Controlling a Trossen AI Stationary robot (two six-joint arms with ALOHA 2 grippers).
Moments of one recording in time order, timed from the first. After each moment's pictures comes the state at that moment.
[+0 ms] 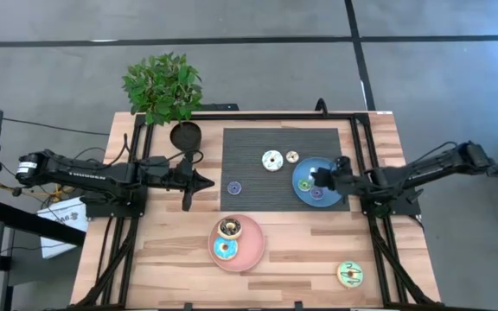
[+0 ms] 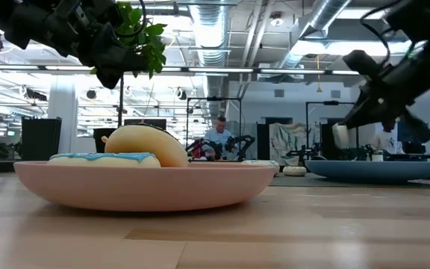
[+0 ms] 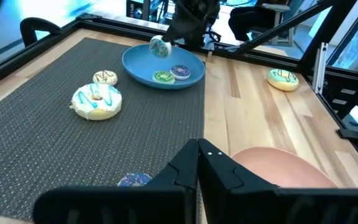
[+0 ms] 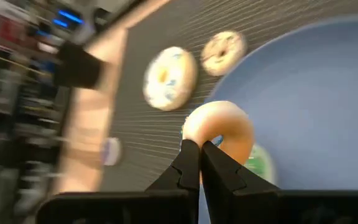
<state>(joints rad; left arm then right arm) 0.03 0.87 0.39 0.22 -0.01 -0.19 0.17 0.78 0.27 -0.23 0.60 1.50</state>
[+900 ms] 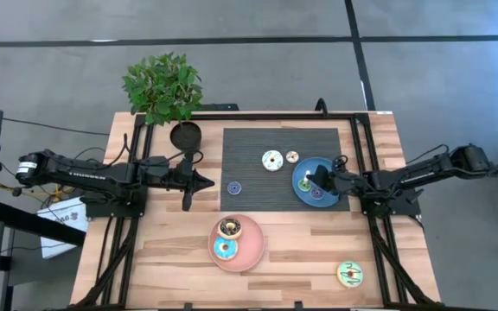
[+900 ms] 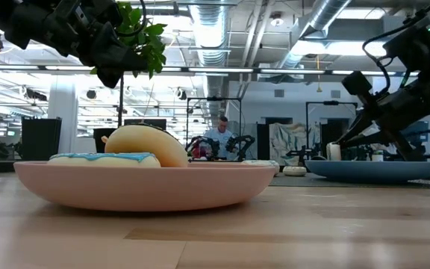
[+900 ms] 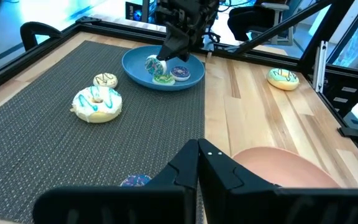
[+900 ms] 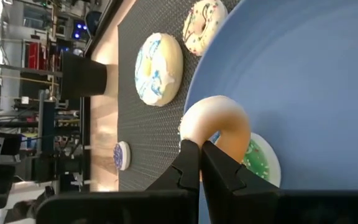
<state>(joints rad) 0.03 0.87 0.39 0.22 -0.01 -0.17 0.06 0.90 0.08 0.21 0.45 1.59</state>
